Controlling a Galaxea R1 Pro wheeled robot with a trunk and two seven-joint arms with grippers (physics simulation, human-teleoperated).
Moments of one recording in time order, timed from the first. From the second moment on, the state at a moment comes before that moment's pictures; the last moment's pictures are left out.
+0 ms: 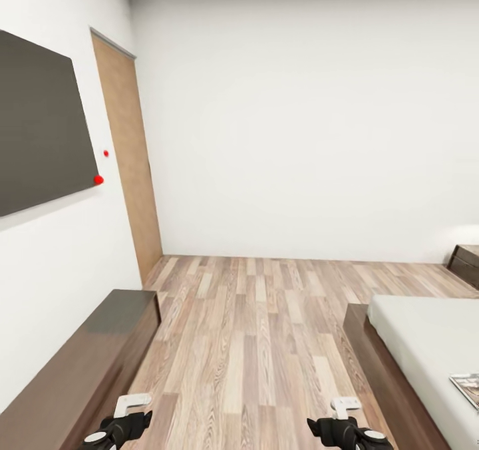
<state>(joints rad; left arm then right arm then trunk) -0.49 0.13 -0.34 -0.16 0.43 -0.11 -0.01 -0.44 -0.01 -0.52 -0.31 0.49 0.03 0.32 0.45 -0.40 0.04</state>
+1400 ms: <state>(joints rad) -0.49 0.13 -0.34 -0.16 0.43 -0.11 -0.01 -0.44 -0.01 -0.52 -0.31 0.48 0.03 0.33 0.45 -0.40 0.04</state>
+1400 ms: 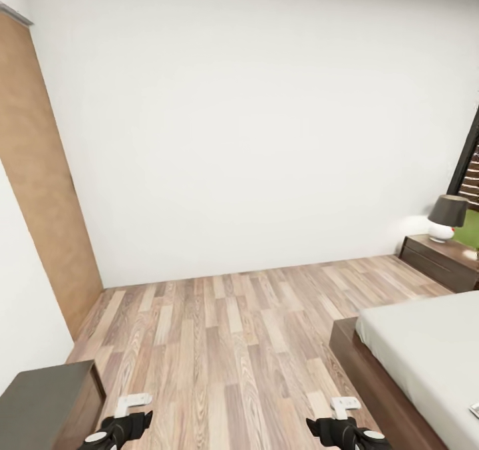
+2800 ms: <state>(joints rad) -0.49 0.13 -0.34 -0.16 0.43 -0.11 -0.01 -0.44 -0.01 -0.52 -0.31 0.48 0.03 0.33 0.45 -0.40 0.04</state>
